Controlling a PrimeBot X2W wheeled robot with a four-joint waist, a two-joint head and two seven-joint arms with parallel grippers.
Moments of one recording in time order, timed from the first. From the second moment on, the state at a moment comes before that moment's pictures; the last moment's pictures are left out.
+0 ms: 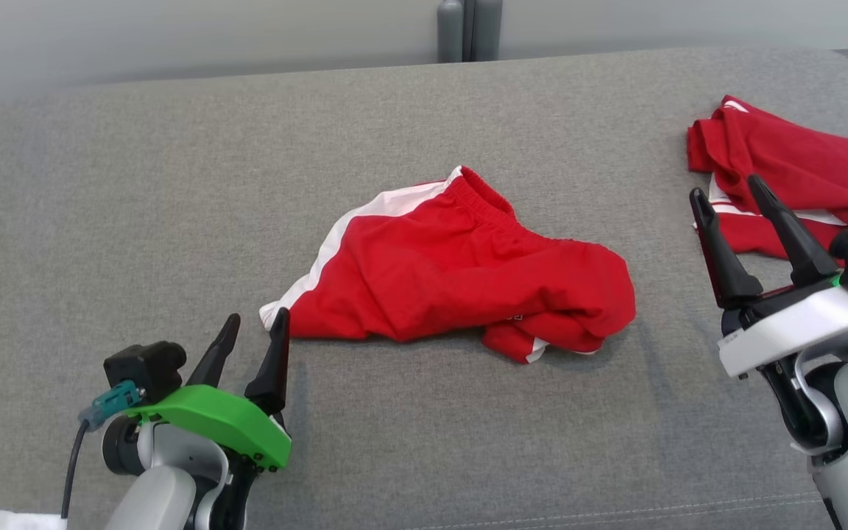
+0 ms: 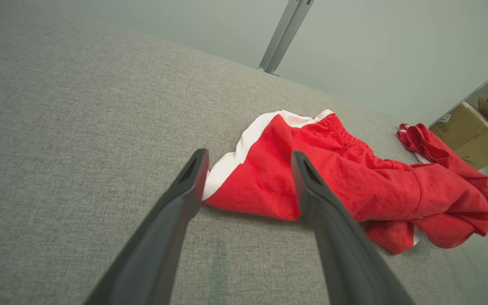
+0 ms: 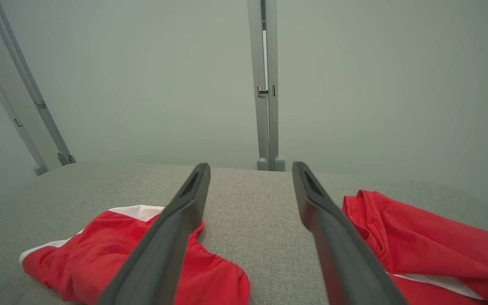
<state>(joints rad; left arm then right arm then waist) -0.15 0.16 -0.39 0.15 -0.74 0.10 -0.11 -0.13 -0.29 0.19 -0.04 0.38 0.06 -0.11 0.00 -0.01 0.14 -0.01</state>
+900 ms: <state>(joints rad) -0.36 0.07 -0.46 0.27 -0.80 0.10 0.10 -0.59 -0.34 0.33 0.26 0.61 0.12 0.38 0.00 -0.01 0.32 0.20</state>
